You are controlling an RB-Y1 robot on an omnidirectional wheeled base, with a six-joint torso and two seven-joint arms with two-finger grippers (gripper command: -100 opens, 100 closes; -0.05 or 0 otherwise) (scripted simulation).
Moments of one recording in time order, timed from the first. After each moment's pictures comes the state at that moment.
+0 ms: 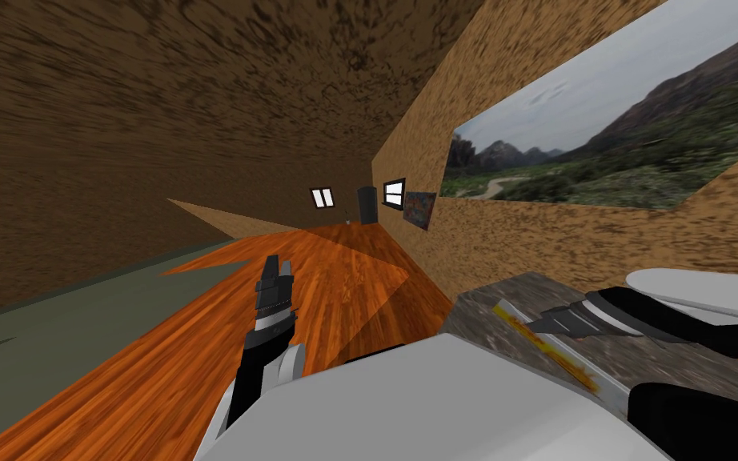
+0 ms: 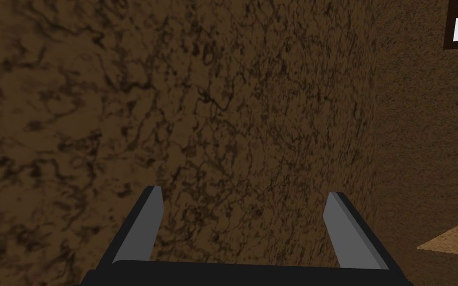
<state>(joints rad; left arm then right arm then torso) 0.47 -0.05 -0.01 -2.25 -0.10 -0.52 -0.17 1.34 -1.48 -0.61 -1.55 1.02 -0.87 -0.78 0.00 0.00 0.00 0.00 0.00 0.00</state>
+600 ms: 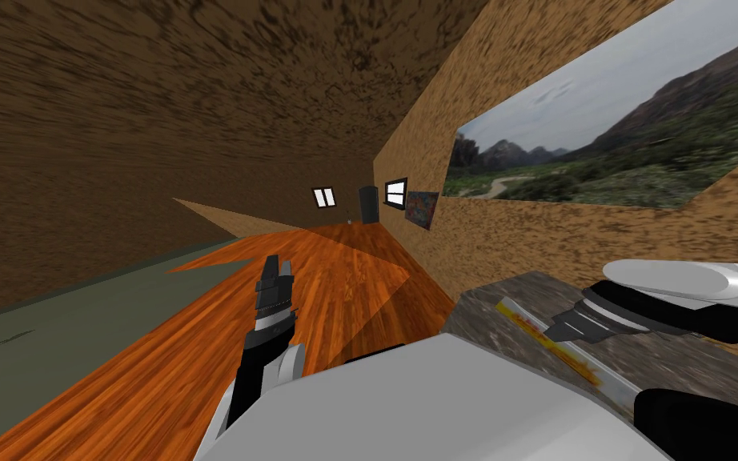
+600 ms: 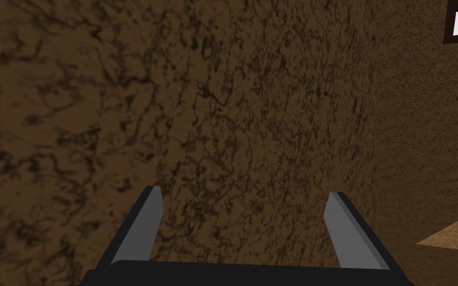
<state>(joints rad) 0.47 -0.05 -0.01 -2.25 -0.10 -0.52 -0.17 1.40 -1.62 -0.60 -1.47 1.07 -0.92 -0.85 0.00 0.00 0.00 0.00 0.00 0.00</state>
